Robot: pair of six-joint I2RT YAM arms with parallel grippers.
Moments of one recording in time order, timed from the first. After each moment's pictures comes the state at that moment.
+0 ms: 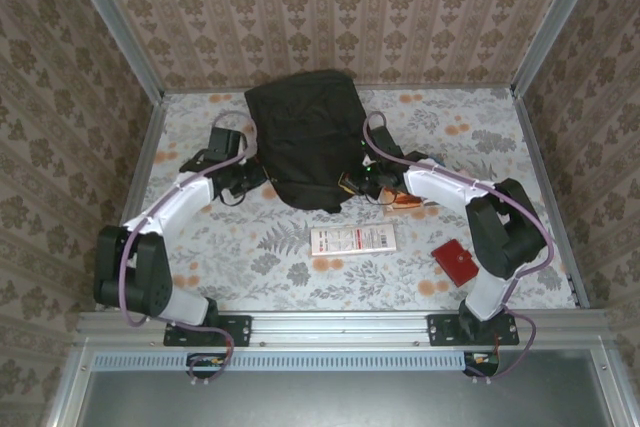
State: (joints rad) left arm -0.28 1.46 1.00 -0.49 0.22 -0.64; right arm 0.49 1.75 1.16 -0.33 -0.33 1.00
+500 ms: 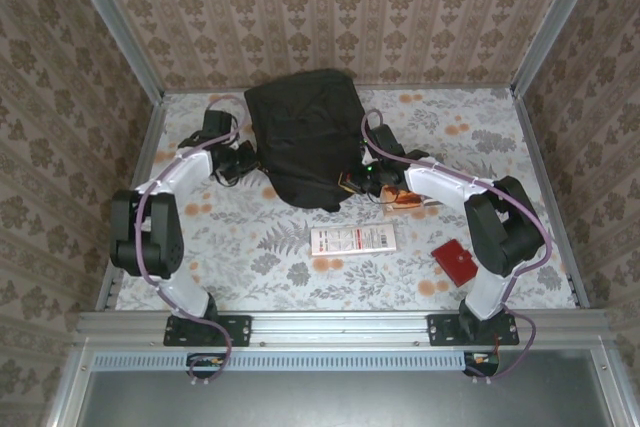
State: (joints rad) left arm -0.17 1.69 1.18 -0.53 0.27 -0.62; right arm 0.48 1.76 1.16 -0.32 -0.38 0.89
